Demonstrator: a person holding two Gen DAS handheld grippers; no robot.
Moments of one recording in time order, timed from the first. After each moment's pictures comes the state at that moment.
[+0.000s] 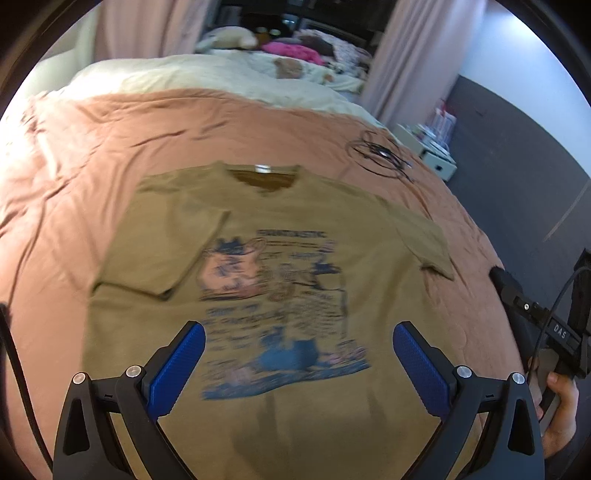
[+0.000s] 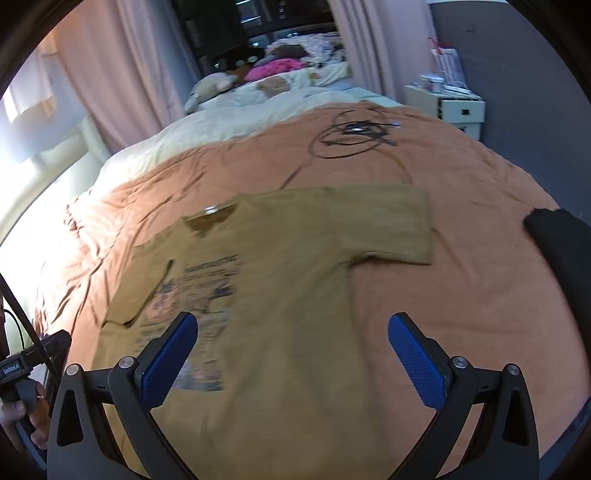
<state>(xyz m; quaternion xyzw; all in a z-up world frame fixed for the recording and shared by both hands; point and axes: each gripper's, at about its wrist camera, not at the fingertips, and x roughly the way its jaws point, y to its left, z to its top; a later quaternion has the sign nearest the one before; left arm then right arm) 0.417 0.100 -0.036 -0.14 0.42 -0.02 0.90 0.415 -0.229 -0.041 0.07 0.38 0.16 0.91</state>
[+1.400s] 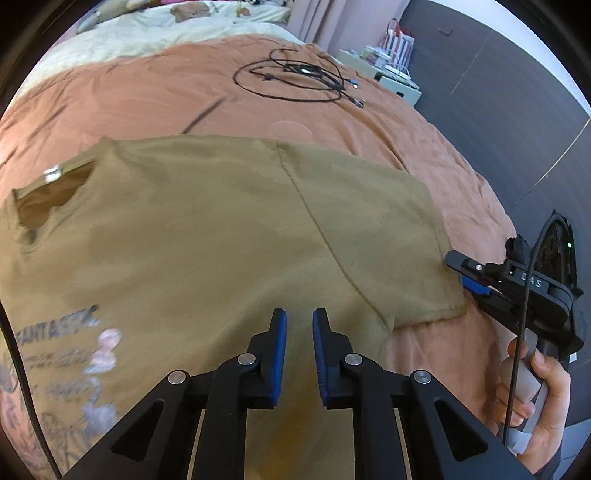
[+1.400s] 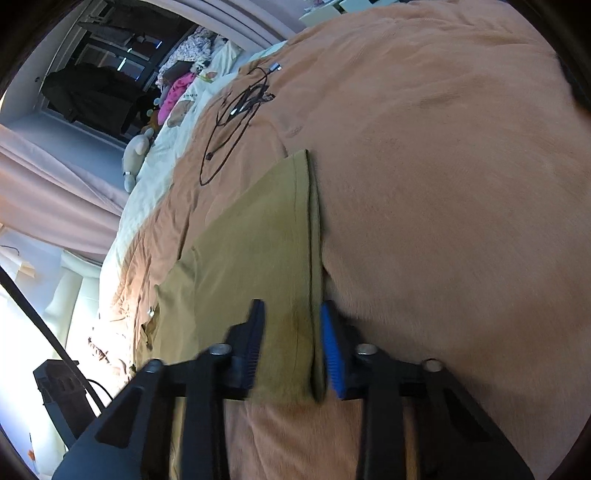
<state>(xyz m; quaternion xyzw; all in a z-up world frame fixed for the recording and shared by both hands) 0.668 -0.074 -0.147 -0.09 0.51 -0.12 0.85 0.637 -0.351 -0.186 0.35 0.44 0.16 0.81</state>
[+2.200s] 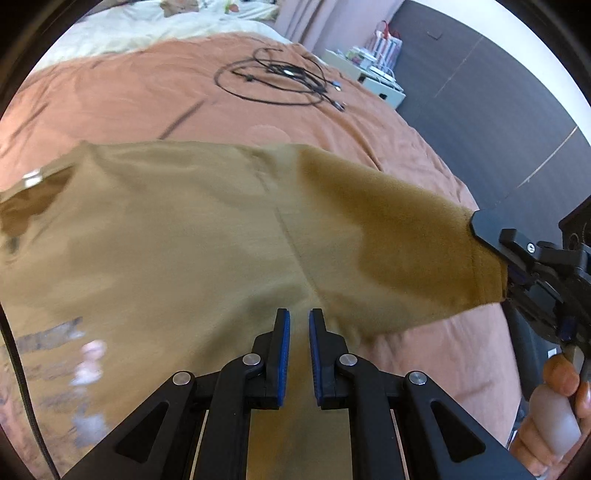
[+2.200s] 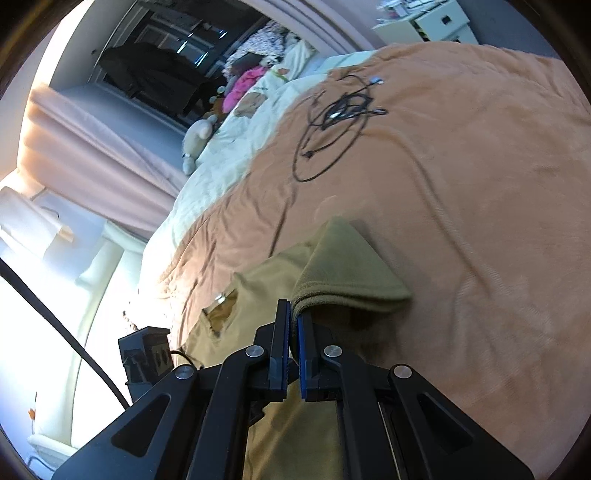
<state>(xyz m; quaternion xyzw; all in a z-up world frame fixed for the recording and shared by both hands) 0.663 -0.064 -0.130 -0.12 0.50 -0.15 0.84 0.621 -0.302 -0.129 0.32 0.39 0.24 0.83</state>
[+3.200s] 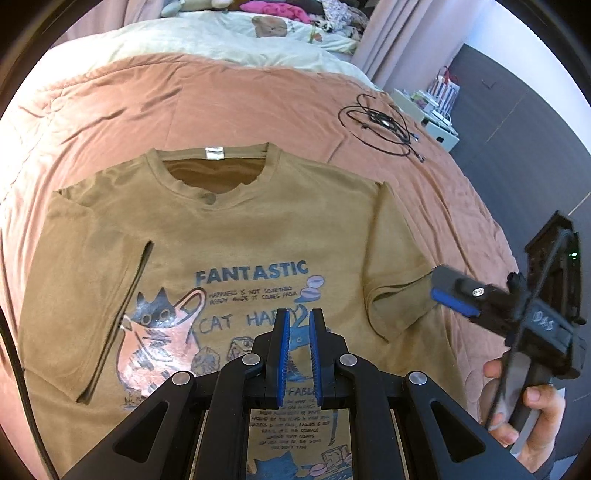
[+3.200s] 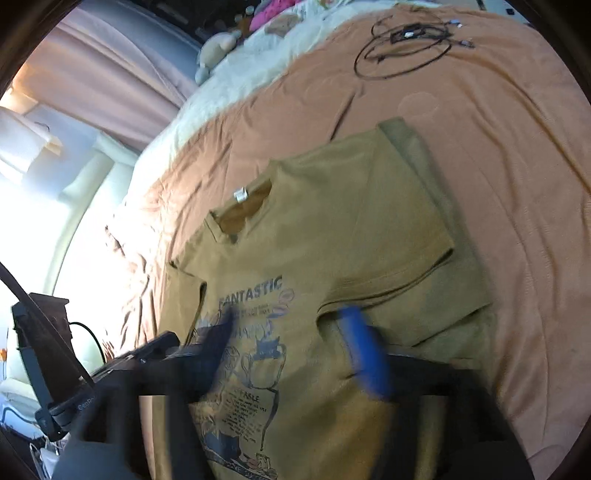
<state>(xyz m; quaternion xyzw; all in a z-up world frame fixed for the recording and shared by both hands) 0.576 0.086 -0.085 -0.15 0.49 -0.05 0.86 0.636 -0.163 -0.130 0.22 0.47 0.28 0.81</state>
